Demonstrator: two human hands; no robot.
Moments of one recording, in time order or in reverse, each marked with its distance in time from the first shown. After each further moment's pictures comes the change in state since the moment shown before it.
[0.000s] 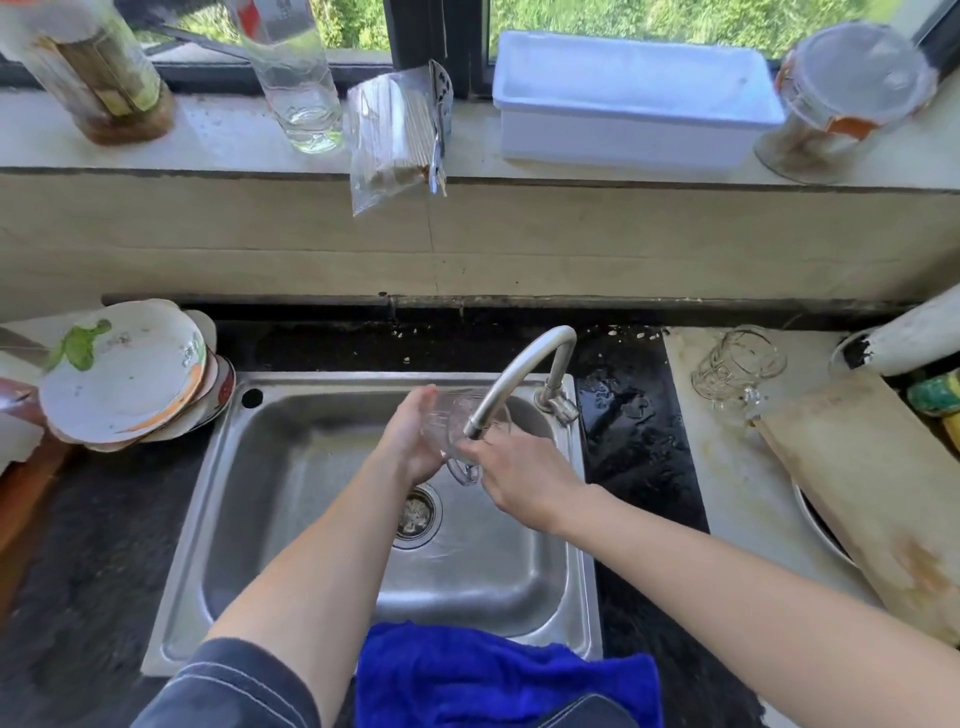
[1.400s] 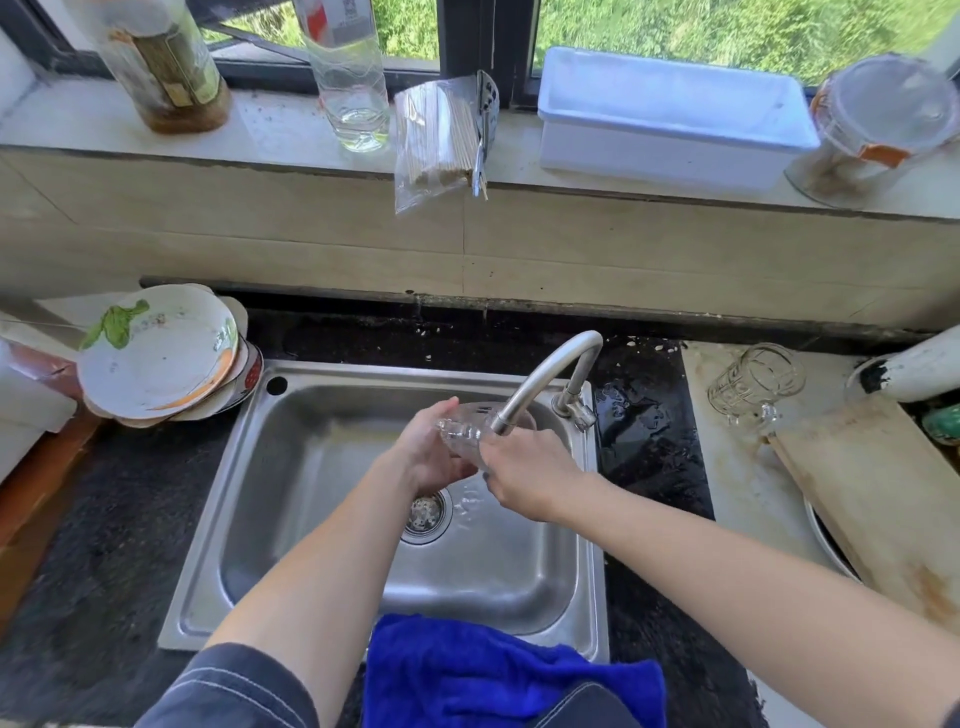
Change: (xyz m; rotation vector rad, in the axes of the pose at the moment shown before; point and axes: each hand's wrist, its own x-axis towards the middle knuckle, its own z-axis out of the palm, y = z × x) left_hand -0.013 -0.002 -0.016 0.096 0.003 -0.113; right_hand 0.013 -0.017 -0.009 -0.197 -0.122 0.018
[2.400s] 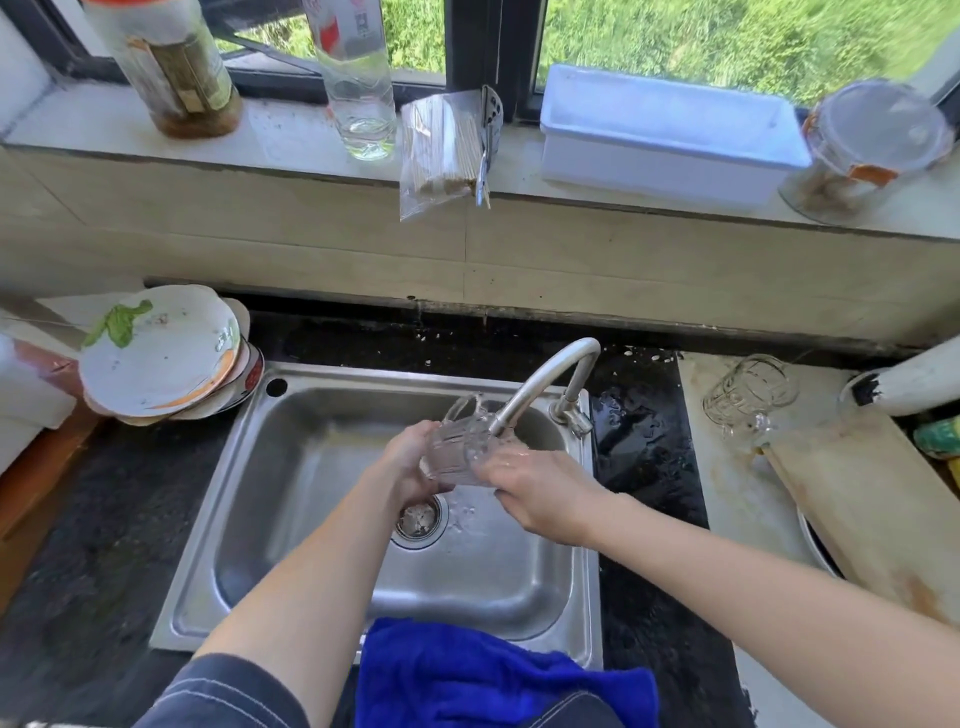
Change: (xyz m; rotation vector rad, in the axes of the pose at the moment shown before) left_hand -0.002 -0.009 -0.009 0.054 0.253 0.084; right_hand -0.024 0.014 0.003 0.143 0.039 -0.174
